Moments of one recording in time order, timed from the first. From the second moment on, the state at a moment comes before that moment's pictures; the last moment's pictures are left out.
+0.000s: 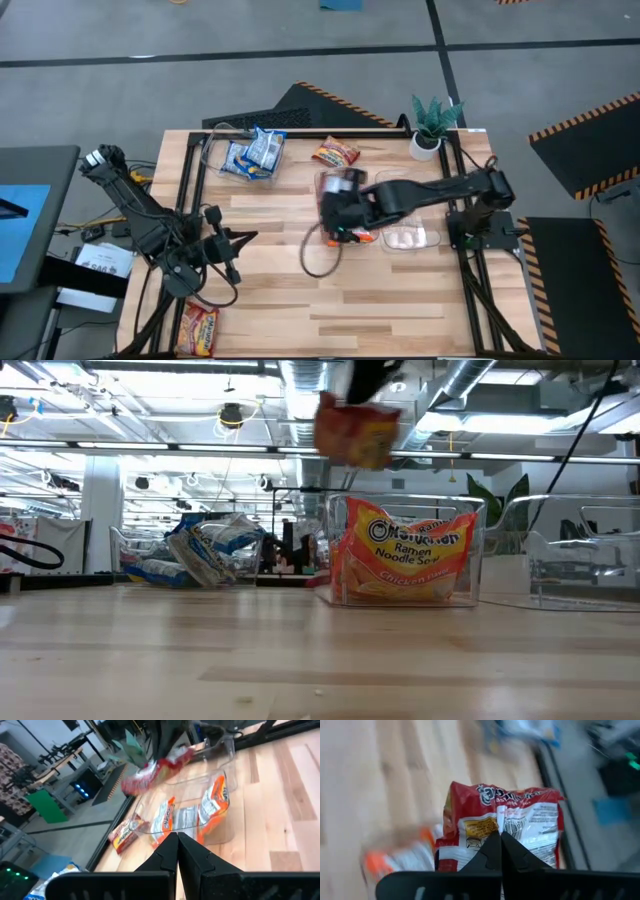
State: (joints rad) left arm -0.84 1.09 0.88 -0.44 -1.23 -0.19; right arm 0.19 1.81 1.79 -1.04 0.59 0.17
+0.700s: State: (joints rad) left arm -0.81 1.09 0.88 -0.40 -1.24 -0.18; right arm 0.20 1.29 1.00 -1.20 0.68 0.97
